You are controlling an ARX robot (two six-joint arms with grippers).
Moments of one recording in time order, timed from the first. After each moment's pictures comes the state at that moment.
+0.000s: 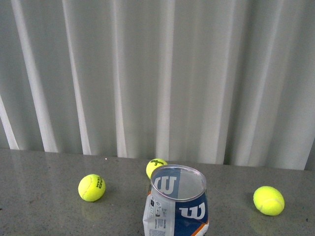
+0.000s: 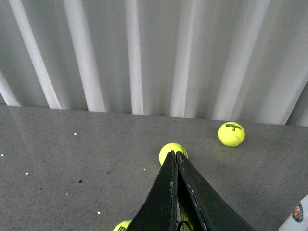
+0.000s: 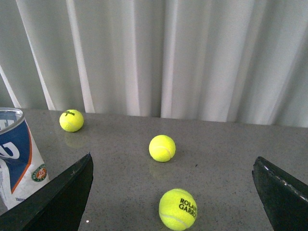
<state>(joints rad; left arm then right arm) -0.17 0.92 0.26 0.66 -0.17 -0.01 0.00 0.00 0.00 0.00 0.00 -0.01</state>
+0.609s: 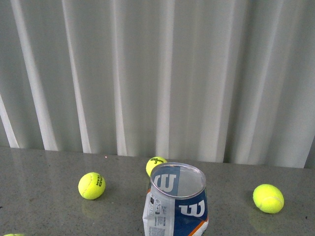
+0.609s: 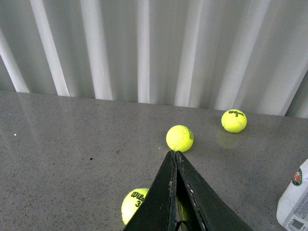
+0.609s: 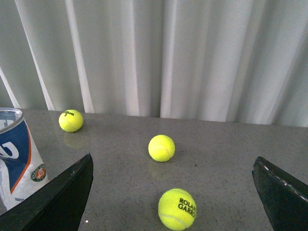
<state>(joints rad) 0.00 0.57 0.06 0.51 0.00 -0.01 0.00 0.00 0.00 0.00 0.00 -0.01</state>
